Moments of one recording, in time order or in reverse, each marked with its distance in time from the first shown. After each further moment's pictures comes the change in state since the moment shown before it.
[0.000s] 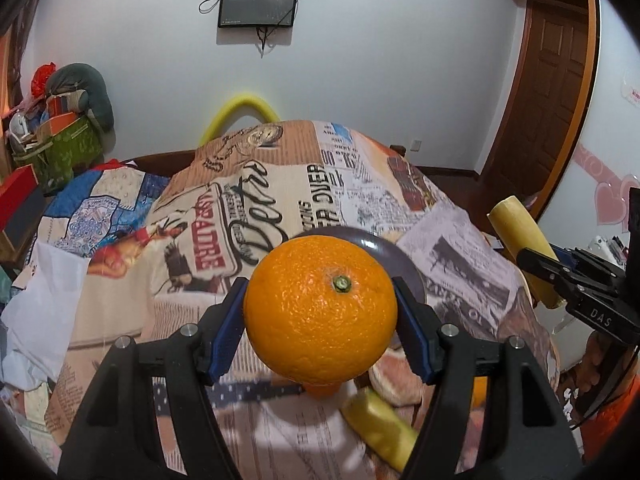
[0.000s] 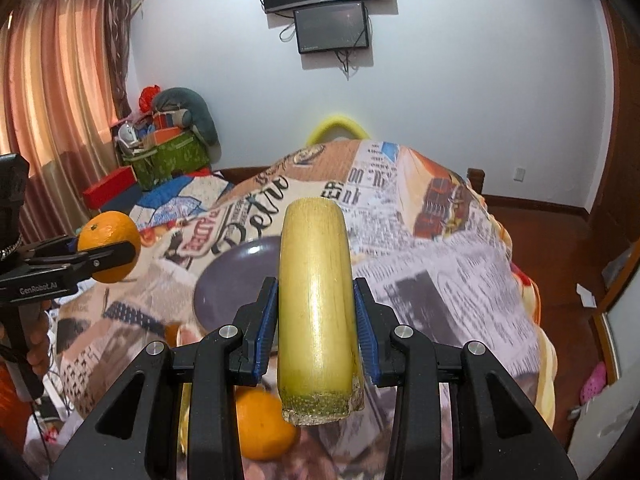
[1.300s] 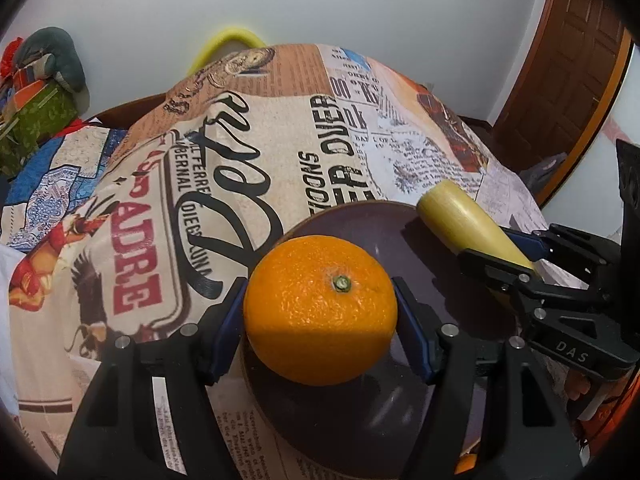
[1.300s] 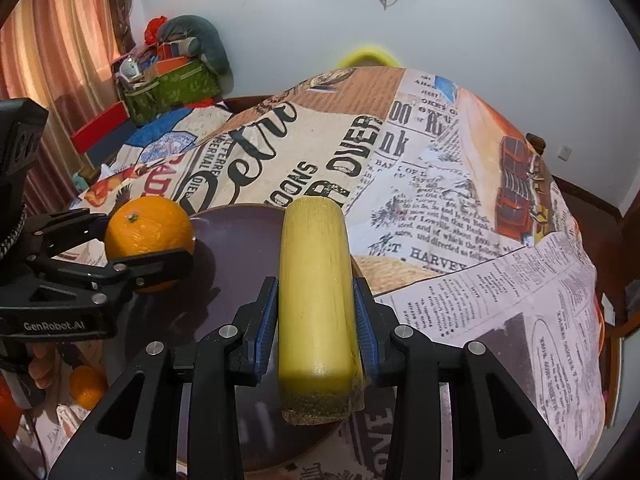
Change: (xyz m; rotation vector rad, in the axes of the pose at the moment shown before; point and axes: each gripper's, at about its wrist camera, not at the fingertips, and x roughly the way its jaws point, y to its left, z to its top) left arm 0.180 0.018 0.014 0.007 0.242 -0.007; right arm 0.164 0.000 0.010 -0.098 0.256 0.076
